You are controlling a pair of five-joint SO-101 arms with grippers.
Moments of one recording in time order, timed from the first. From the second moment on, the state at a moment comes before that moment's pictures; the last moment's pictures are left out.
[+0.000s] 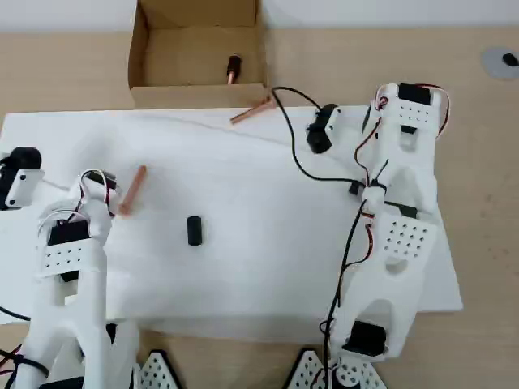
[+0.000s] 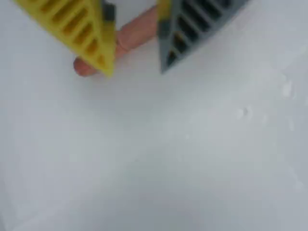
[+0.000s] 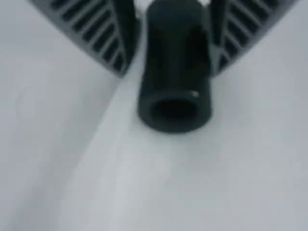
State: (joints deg) left arm -15.4 -37.5 64.5 26.0 40.6; right arm 10.1 46.6 -37.0 101.6 67.3
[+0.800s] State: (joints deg) left arm -15.4 -37.6 63.6 33.3 36.7; right arm 10.1 14.1 -22.2 101.6 61.8
